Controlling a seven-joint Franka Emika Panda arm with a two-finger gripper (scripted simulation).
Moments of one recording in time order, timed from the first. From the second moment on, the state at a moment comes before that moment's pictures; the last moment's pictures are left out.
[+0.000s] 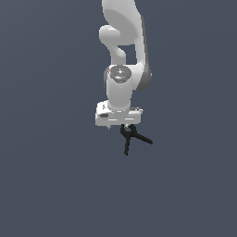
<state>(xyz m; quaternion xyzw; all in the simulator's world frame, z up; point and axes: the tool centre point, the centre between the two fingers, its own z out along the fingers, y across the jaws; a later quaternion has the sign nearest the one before) -0.030 -0.003 0.125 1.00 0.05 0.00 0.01</state>
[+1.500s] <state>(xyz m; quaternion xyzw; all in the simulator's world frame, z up) -0.135 0.036 0.038 0.99 0.17 -0.01 0.02</state>
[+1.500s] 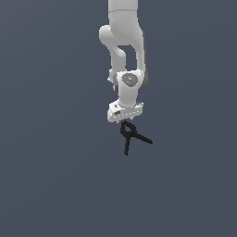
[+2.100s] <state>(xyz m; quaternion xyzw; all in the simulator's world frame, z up) -0.138 0.035 0.019 0.99 0.17 -0.01 0.02</state>
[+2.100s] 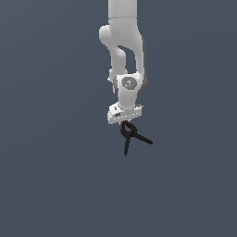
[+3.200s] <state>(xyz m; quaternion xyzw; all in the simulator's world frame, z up) -0.180 0.057 0.038 0.99 0.17 -0.01 0.02</state>
